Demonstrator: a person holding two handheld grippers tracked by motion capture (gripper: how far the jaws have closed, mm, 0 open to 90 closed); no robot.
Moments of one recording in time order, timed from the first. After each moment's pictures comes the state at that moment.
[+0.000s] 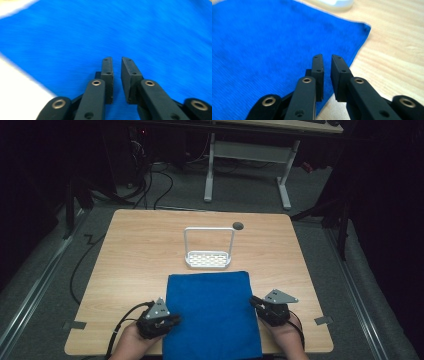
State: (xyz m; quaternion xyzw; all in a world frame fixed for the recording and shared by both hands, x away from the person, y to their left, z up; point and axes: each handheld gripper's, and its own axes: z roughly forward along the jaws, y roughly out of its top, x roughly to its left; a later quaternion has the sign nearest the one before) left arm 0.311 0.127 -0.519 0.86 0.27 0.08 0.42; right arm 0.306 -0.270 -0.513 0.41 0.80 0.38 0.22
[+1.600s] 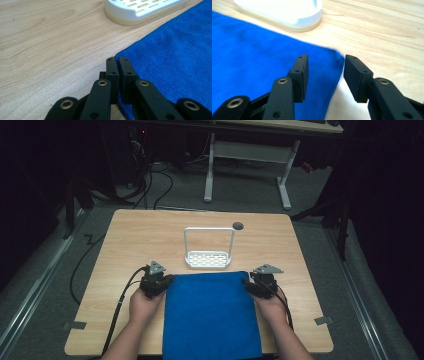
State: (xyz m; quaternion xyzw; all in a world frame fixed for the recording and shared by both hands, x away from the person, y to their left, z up) left arm 0.423 0.125 -0.535 0.80 0.42 0.15 0.40; right arm 0.393 -0.252 -0.515 0.49 0.76 0.35 0.23
